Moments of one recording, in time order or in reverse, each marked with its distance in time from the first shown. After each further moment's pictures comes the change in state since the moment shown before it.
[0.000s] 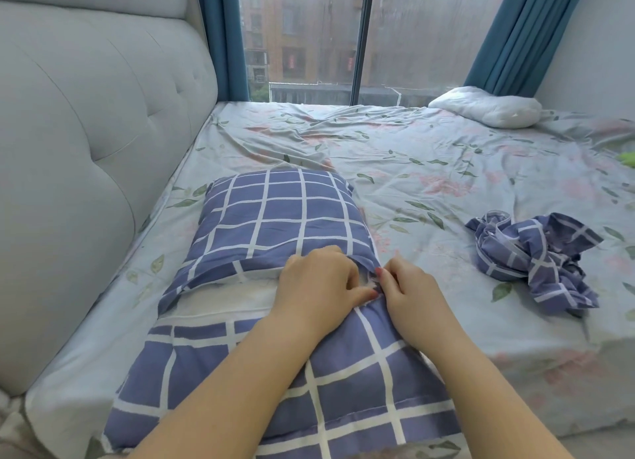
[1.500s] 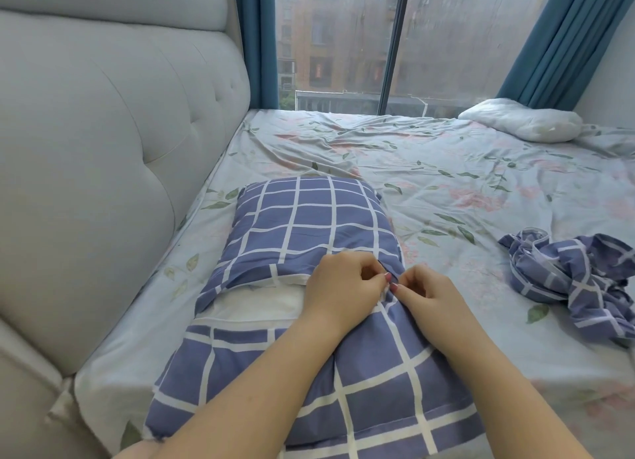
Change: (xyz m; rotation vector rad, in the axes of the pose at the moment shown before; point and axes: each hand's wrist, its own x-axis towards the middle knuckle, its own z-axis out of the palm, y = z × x) left_hand 0.007 -0.017 0.018 -0.475 0.153 -0.162; right_hand 0.004 -0.013 0.003 0.262 -0.092 0.049
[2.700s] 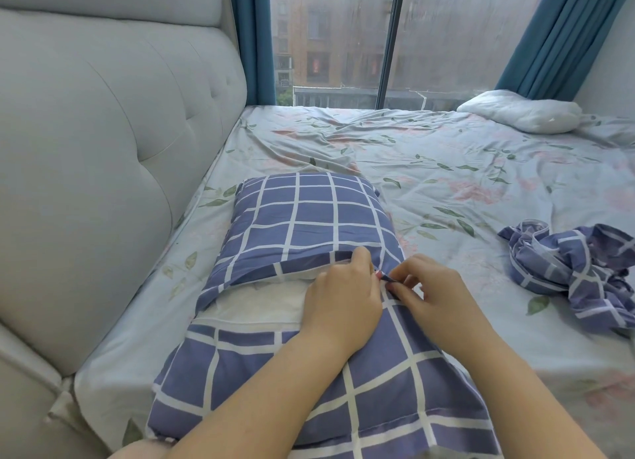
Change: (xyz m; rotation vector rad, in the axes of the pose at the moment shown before) left_hand -0.023 0.009 0.001 0.278 -0.015 0.057; right_hand 0.001 0.006 -0.006 -0.314 0.015 -0.305
